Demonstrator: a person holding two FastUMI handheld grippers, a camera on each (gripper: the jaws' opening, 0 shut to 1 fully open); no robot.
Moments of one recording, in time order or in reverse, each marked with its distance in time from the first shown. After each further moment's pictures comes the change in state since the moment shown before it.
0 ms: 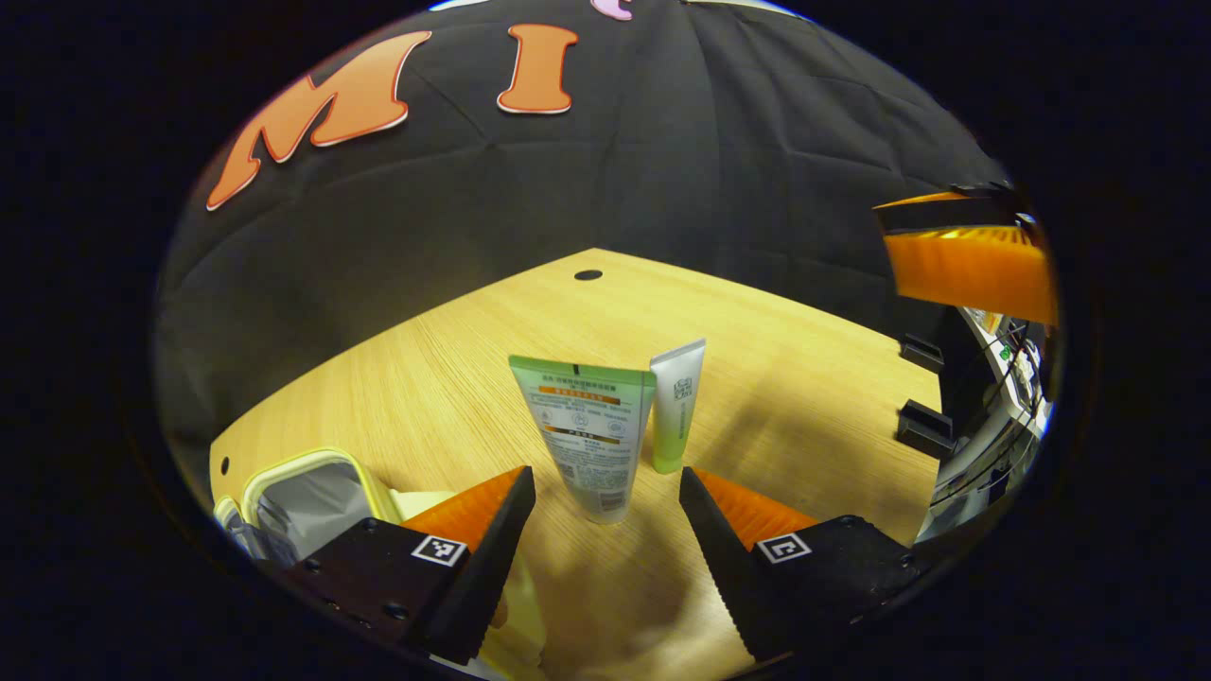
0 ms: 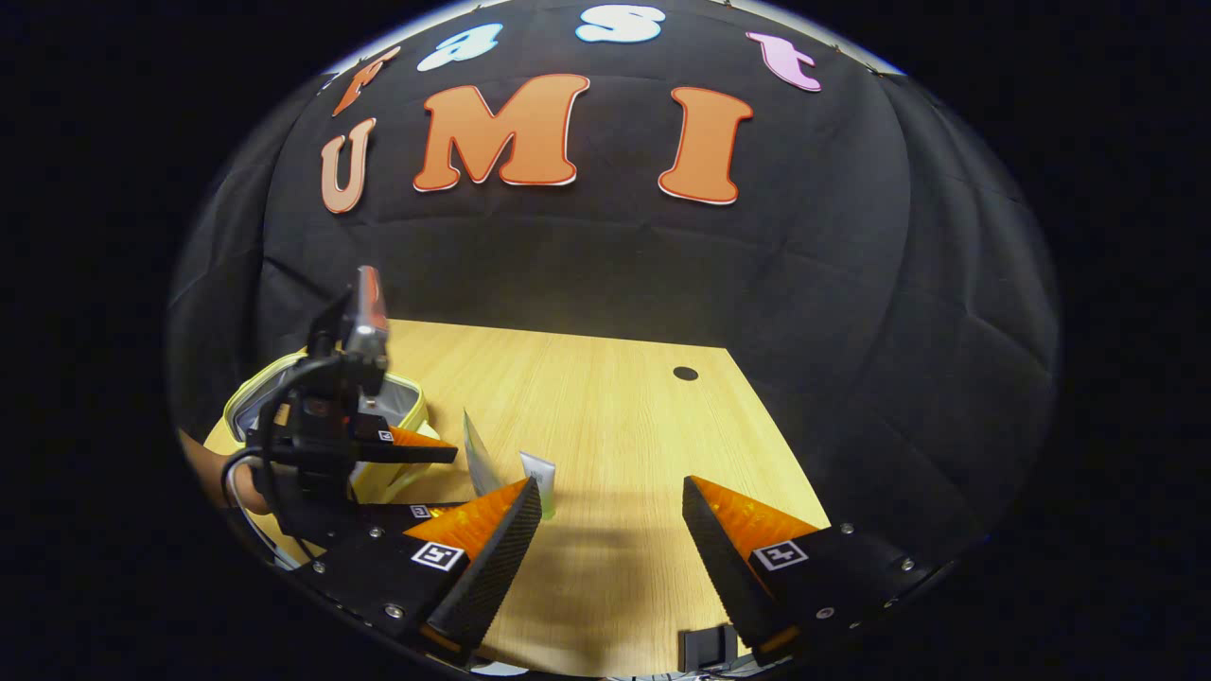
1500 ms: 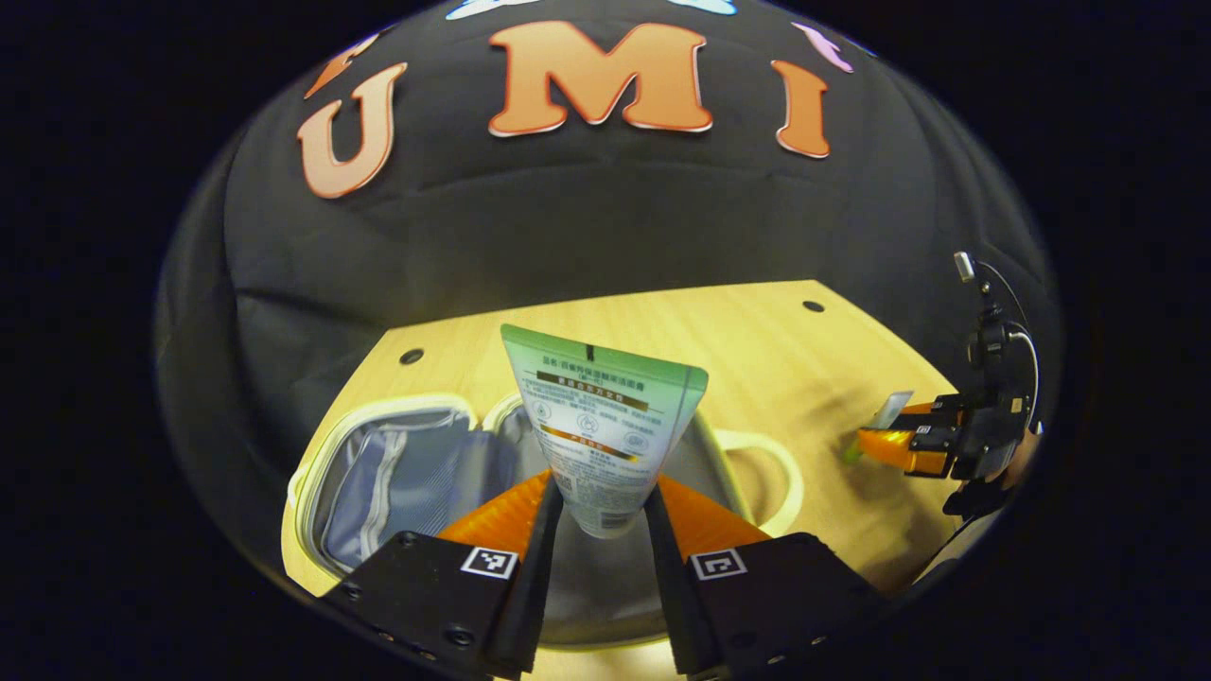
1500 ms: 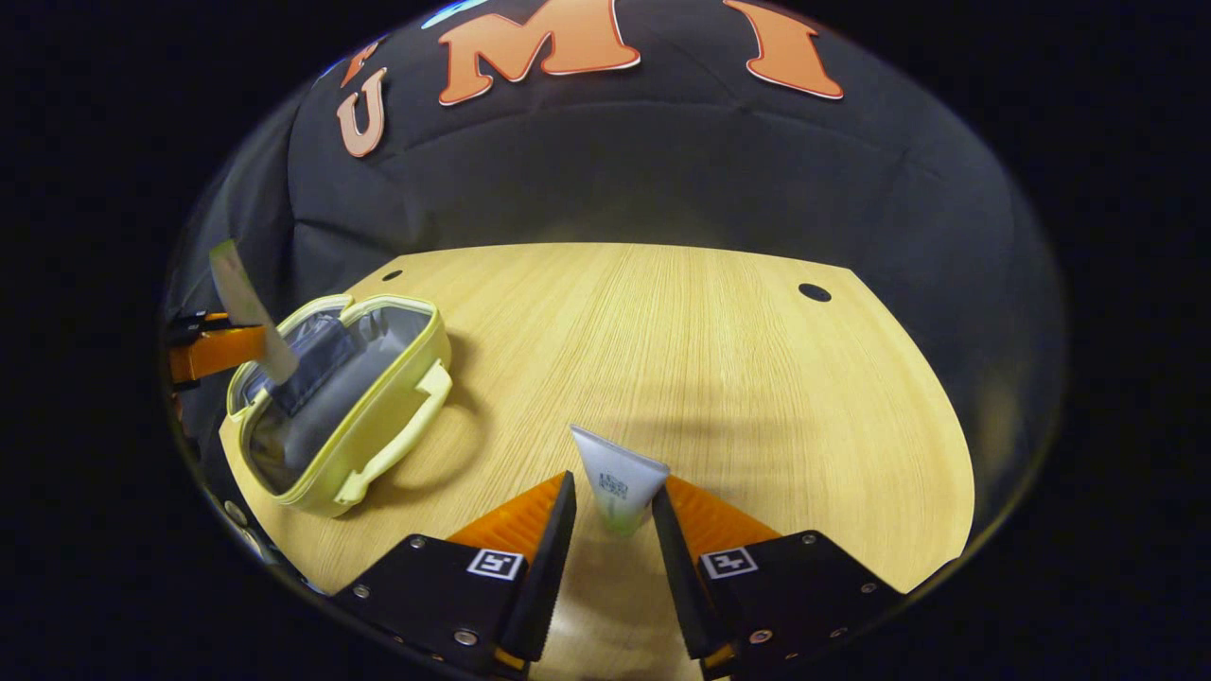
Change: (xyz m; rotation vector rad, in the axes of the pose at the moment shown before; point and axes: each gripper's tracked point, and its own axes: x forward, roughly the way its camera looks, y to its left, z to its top) left arm -0.180 0.169 -0.048 -0.374 0.038 0.517; right arm 0.142 0.093 -0.076 -0.004 0.226 0.251
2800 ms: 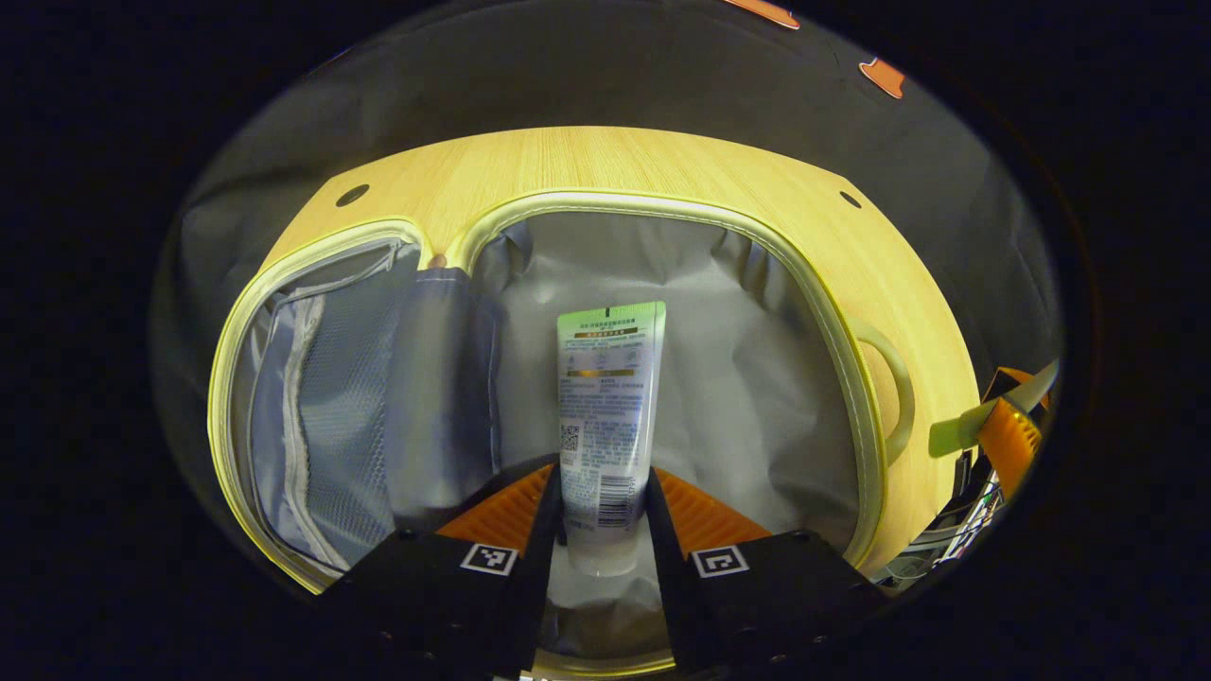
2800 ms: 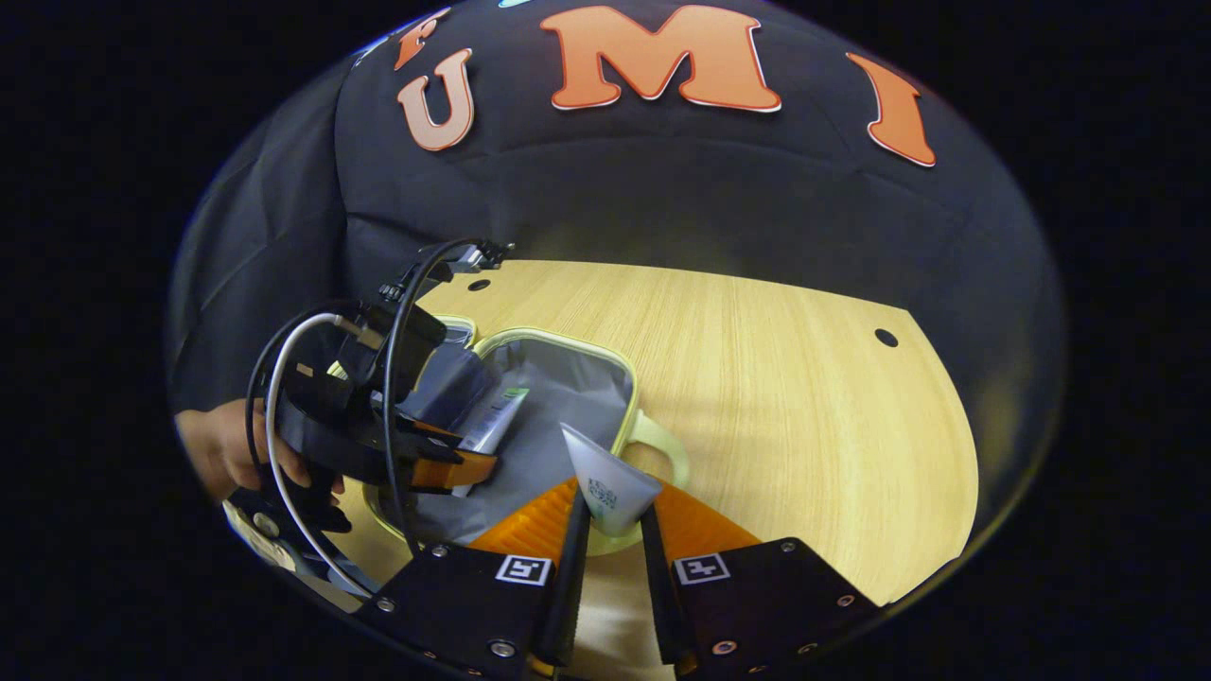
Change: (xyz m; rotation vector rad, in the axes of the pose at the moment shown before) left arm 0.070 0.015 -0.096 -0.076 0.495 -0.147; right arm -0.056 0.176 0.055 -0.047 0.018 0.103
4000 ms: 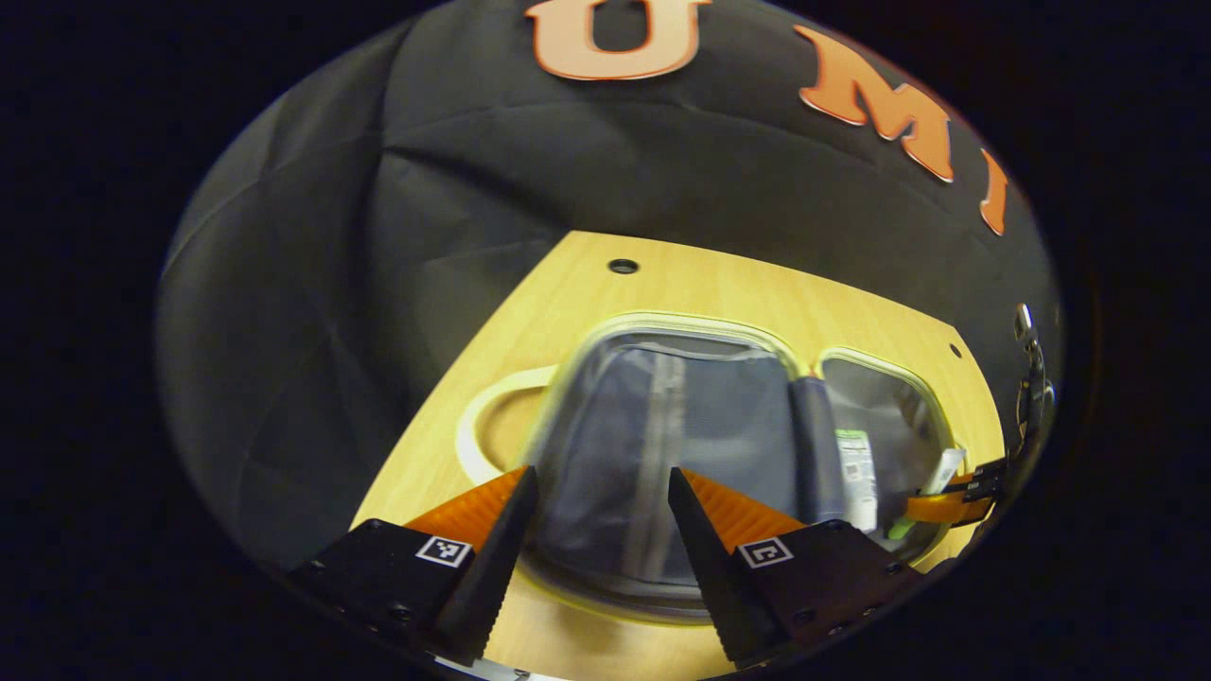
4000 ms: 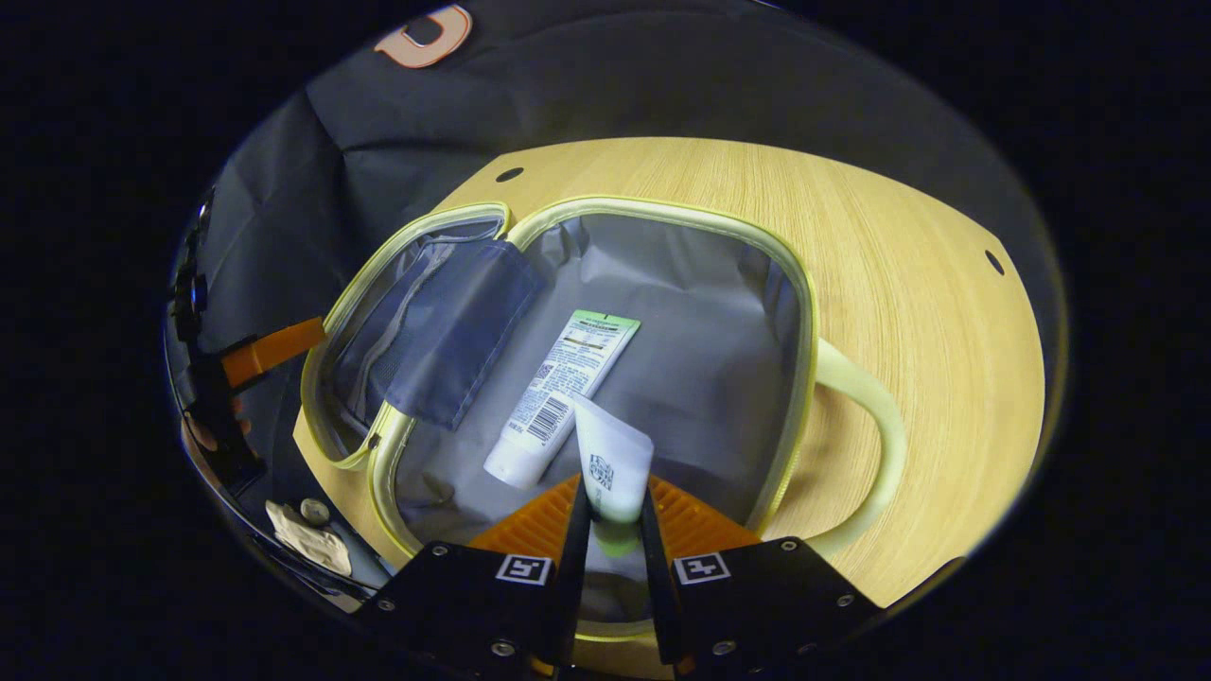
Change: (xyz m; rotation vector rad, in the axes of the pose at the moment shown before) left arm -0.164 0.259 -0.031 -0.338 -0.374 0.312; right arm 0.085 0.082 -0.058 0.055 0.381 0.150
